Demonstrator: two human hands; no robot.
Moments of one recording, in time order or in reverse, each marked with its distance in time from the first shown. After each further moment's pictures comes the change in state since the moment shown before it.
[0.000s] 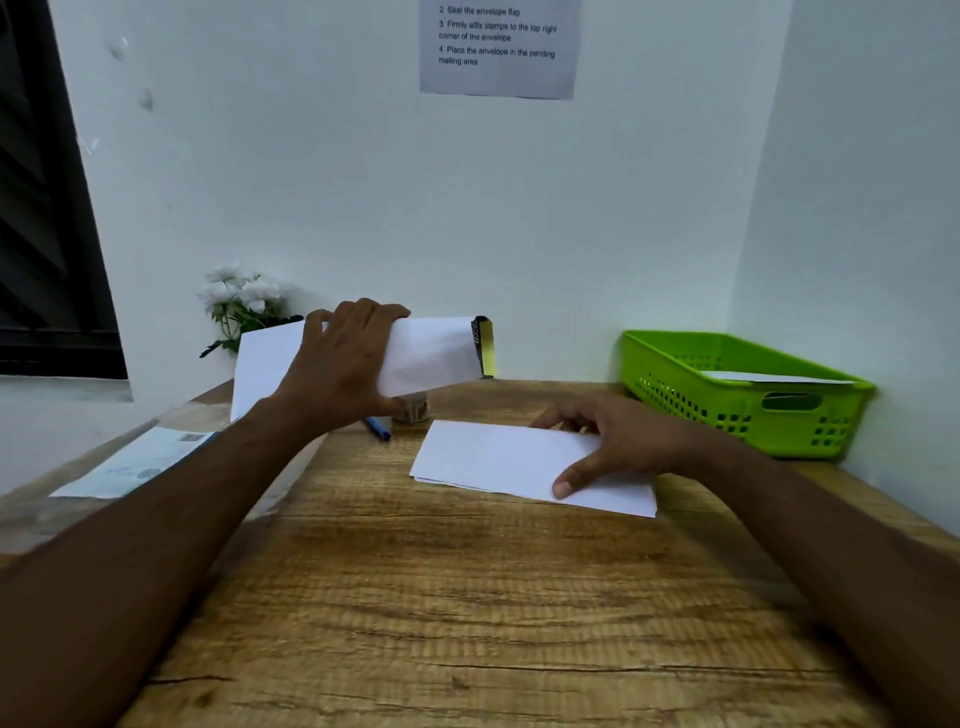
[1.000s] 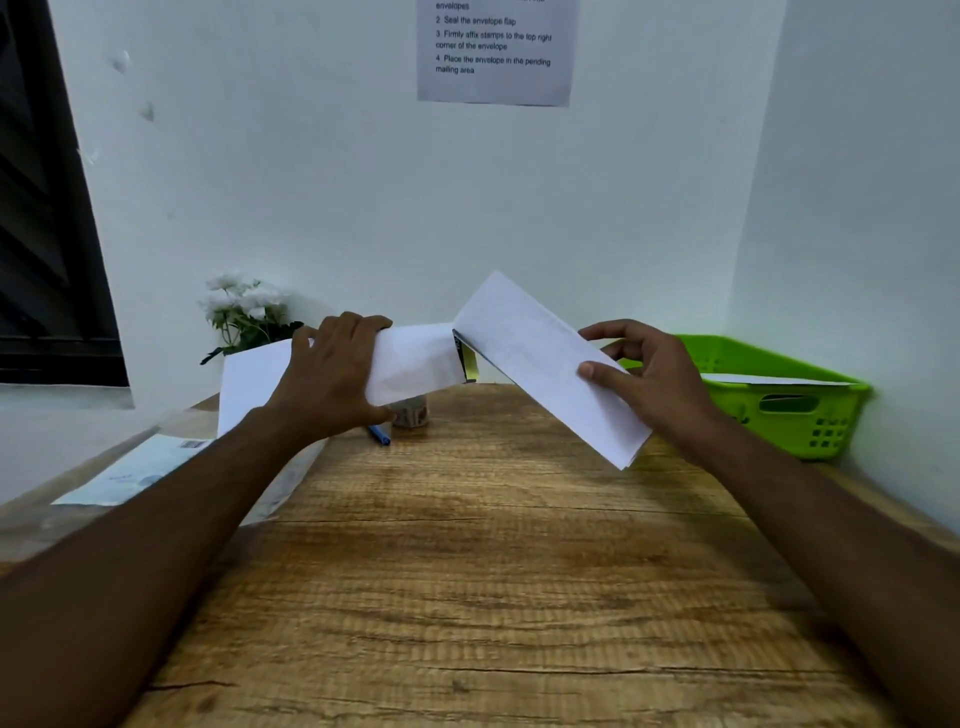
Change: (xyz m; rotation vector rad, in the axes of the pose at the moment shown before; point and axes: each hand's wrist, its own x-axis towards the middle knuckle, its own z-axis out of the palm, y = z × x) left_hand -0.005 -0.008 0.005 -0.028 -0.059 -0.089; right_hand -0.002 0.004 -0.016 0.482 0.714 -0.114
